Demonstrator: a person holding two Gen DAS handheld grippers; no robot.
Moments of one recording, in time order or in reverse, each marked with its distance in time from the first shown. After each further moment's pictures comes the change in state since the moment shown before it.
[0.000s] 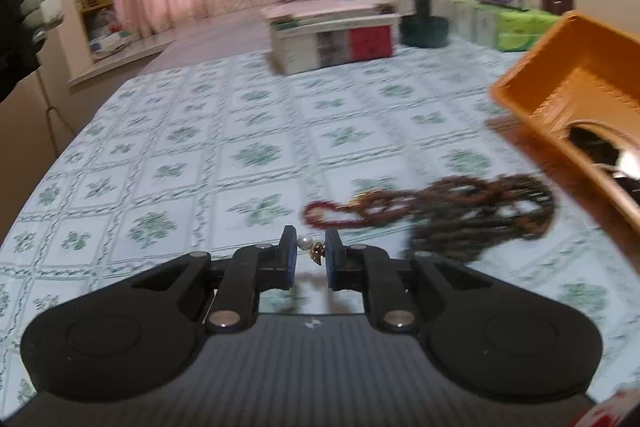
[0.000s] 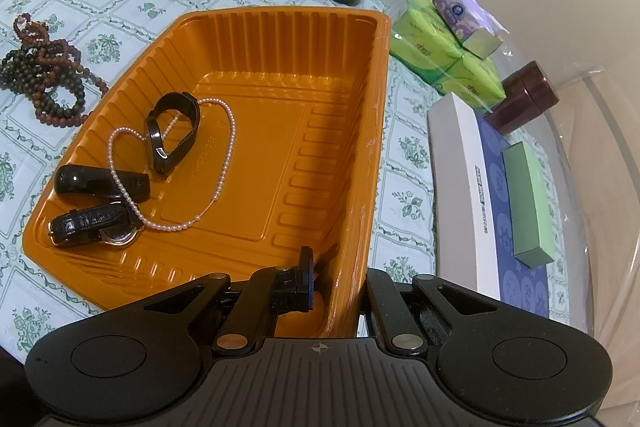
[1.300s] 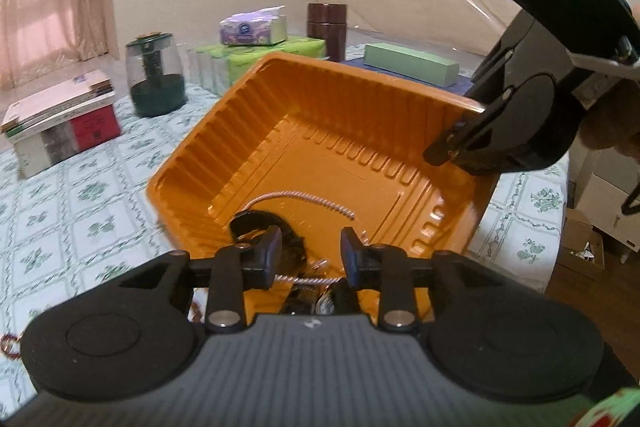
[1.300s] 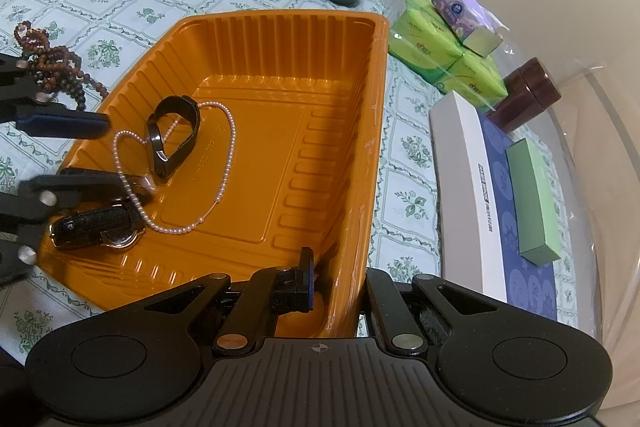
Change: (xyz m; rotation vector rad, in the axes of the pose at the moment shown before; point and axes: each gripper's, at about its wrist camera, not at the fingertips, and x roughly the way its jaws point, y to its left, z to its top) left arm -0.022 -0.197 0.051 0.202 -0.099 -0.512; right arm 0.001 -0.003 -0.002 0.019 -0.010 0.017
